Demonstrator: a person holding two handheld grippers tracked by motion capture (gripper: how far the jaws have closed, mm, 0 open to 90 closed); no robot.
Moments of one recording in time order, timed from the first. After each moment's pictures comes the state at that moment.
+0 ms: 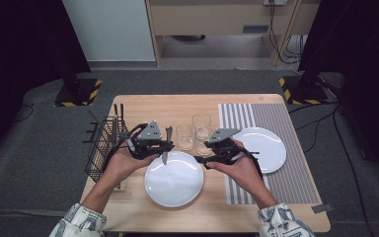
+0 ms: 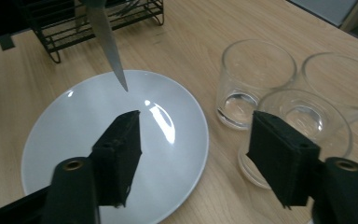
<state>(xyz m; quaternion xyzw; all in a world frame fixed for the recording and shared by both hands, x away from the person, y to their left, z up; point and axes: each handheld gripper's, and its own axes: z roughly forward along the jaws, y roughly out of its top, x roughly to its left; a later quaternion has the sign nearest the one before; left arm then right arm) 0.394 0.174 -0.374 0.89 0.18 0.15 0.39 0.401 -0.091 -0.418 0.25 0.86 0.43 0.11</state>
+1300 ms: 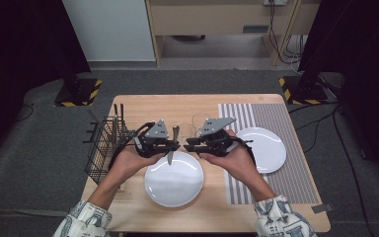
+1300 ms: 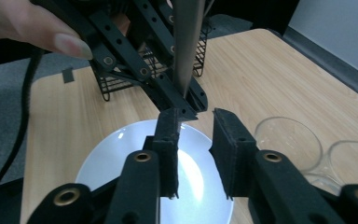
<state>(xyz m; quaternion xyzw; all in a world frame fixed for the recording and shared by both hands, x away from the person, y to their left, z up) 0.404 0.161 -0.378 0.89 0.18 0.13 0.39 0.400 -0.069 -0.369 0.17 0.85 0.48 0.09</state>
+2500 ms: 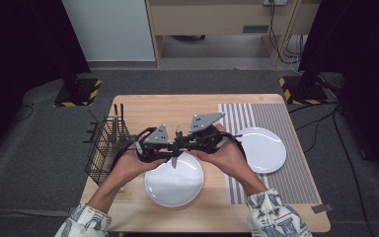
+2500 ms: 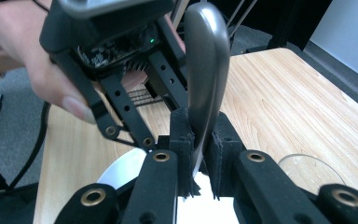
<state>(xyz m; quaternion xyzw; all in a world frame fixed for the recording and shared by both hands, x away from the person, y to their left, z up) 0.396 0.160 -0.389 0.89 0.16 0.12 0.41 0.405 -0.046 -0.356 0.13 0.85 0.50 0.07</state>
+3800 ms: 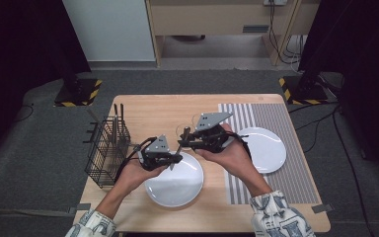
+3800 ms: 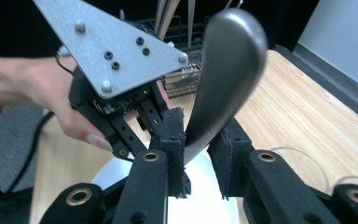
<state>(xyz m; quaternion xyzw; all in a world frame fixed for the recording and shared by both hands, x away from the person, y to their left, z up) 0.395 0.163 -0.434 0.88 0.17 0.10 0.42 0.402 -0.058 -0.352 0.14 0.85 0.49 0.10</state>
